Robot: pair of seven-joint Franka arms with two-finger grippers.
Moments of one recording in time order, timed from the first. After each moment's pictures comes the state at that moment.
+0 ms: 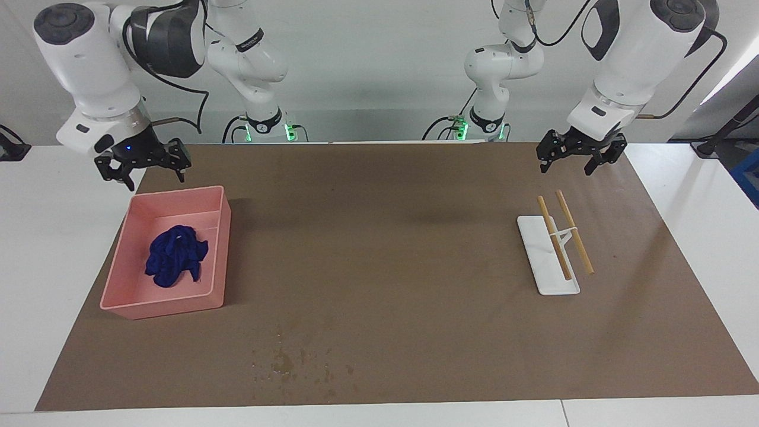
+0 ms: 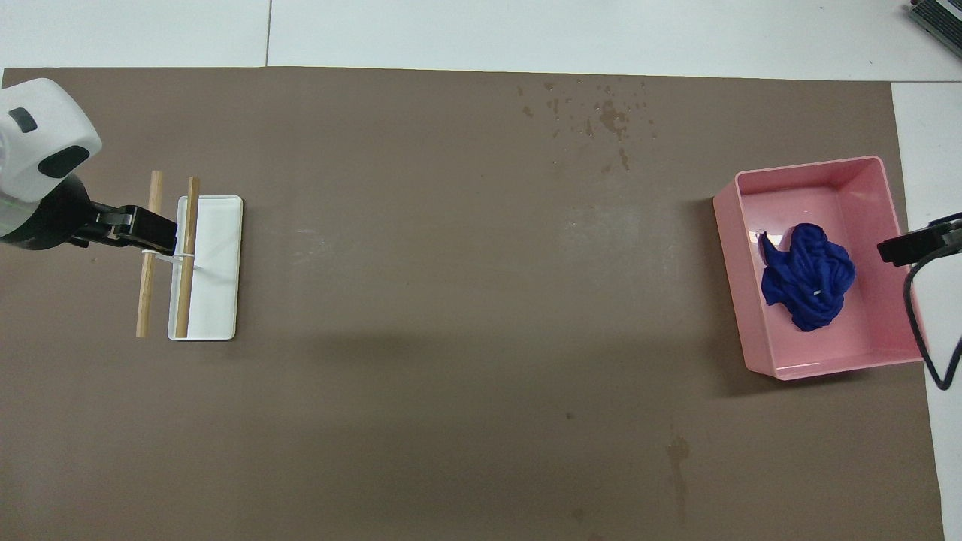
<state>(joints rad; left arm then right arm) 0.05 0.04 -0.20 -1.57 0.01 1.56 0.01 -0.29 0.00 0.22 -1.54 -0.07 1.58 -0.36</state>
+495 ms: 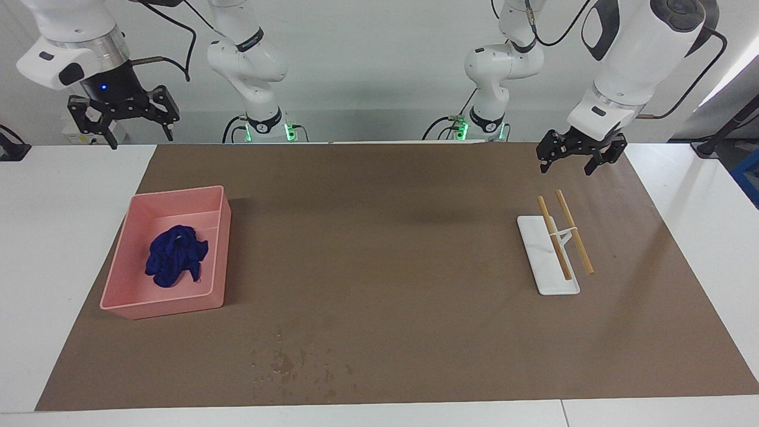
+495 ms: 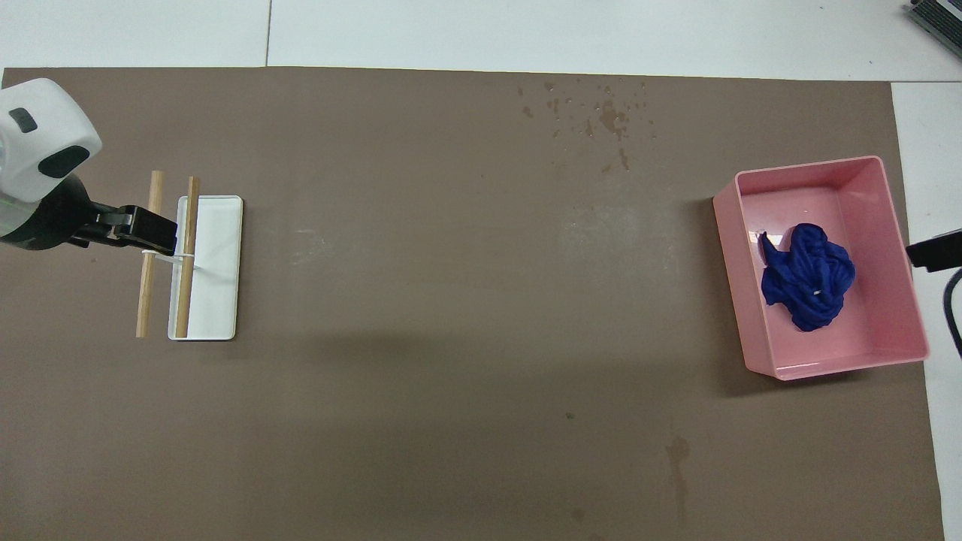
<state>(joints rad) 0.05 0.04 -0.20 -1.57 0.01 1.56 0.01 -0.23 0.04 0.22 -1.38 -0.11 1.40 -0.32</state>
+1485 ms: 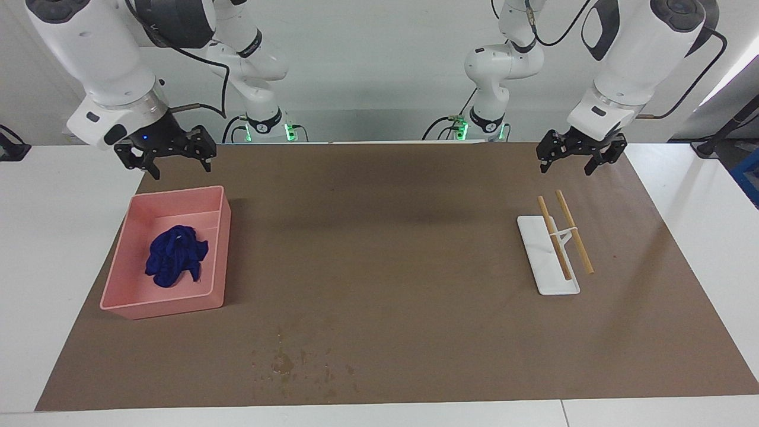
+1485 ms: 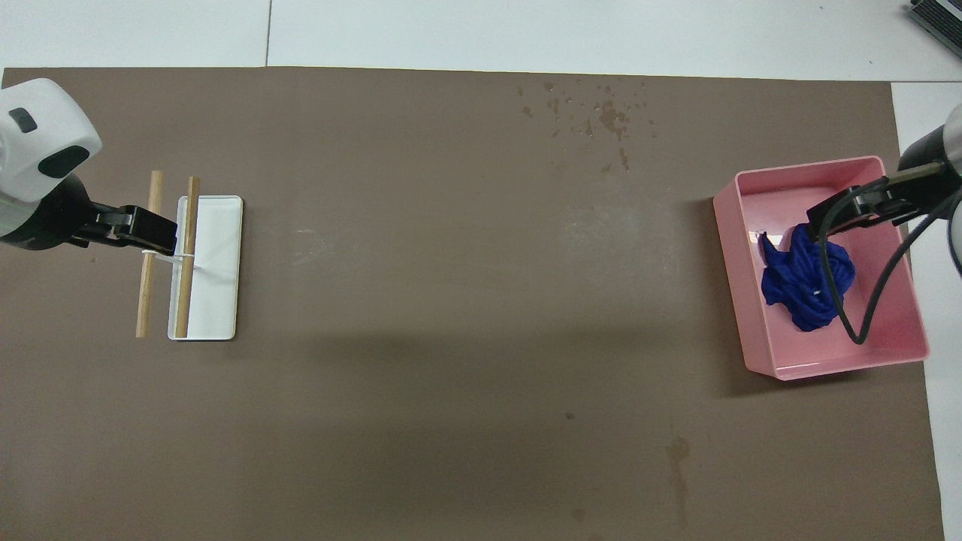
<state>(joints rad) 0.05 0.04 -0.20 -1.57 0.01 1.56 0.01 -0.16 0.17 0.23 -1.36 -0.07 1.41 -0.11</state>
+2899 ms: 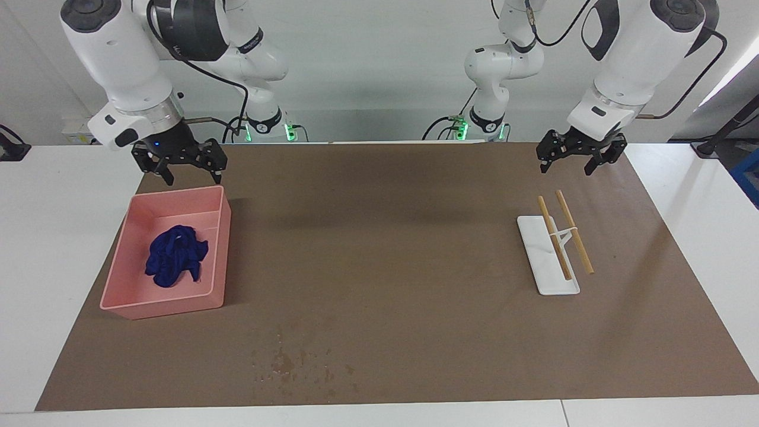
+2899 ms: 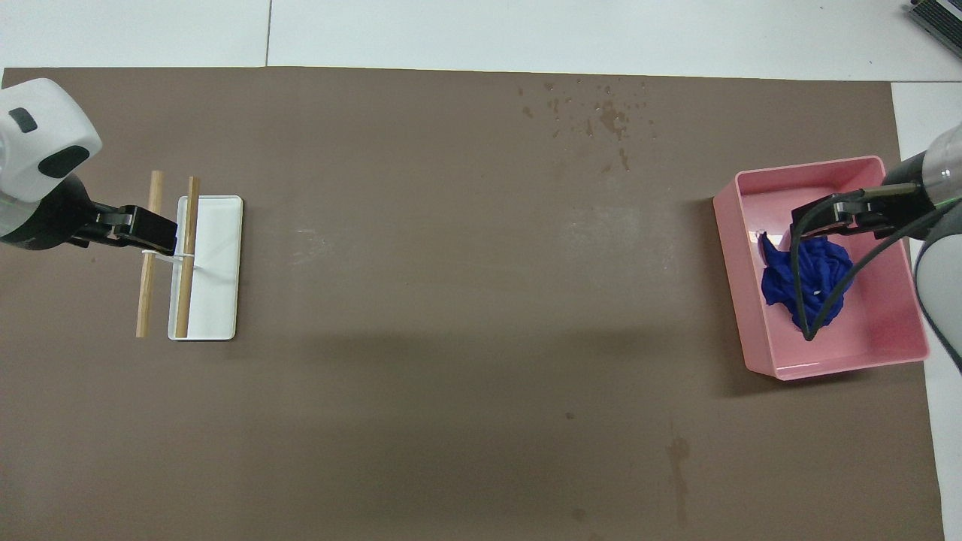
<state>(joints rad) 0.05 0.04 -0.20 -1.57 0.01 1.56 0.01 -0.20 0.06 0.22 -1.56 -0.04 1.61 0.02</state>
